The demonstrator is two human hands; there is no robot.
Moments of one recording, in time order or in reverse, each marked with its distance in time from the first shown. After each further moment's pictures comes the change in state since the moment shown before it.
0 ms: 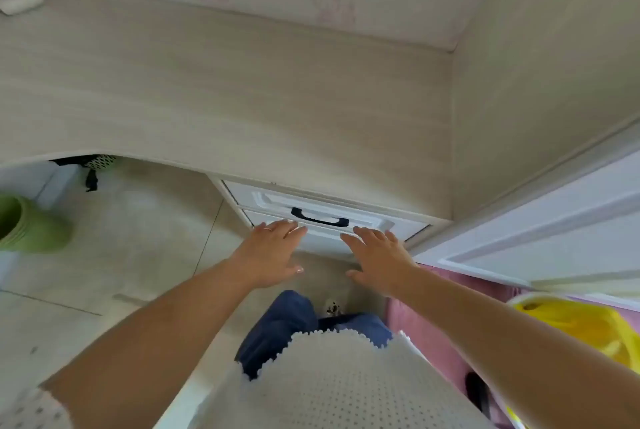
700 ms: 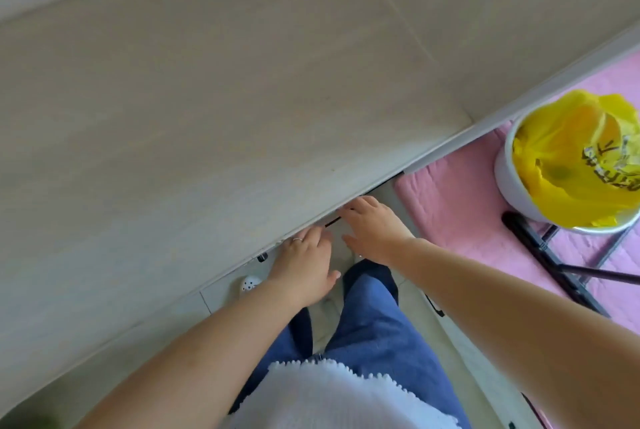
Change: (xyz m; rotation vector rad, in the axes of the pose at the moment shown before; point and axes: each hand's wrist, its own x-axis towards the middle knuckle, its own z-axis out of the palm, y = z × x) left_hand 0.114 -0.074 0.002 0.154 -0.225 0.513; right_hand 0.123 -0.051 0.022 0.533 0.108 0.585
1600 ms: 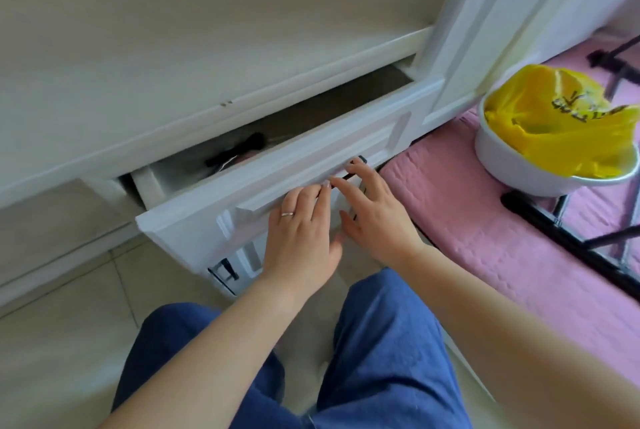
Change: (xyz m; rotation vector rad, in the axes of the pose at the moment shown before) left_hand 0.008 0.025 0.147 0.166 0.820 0.059; right_hand -0.038 0.022 0.164 0.000 0.936 -0.083
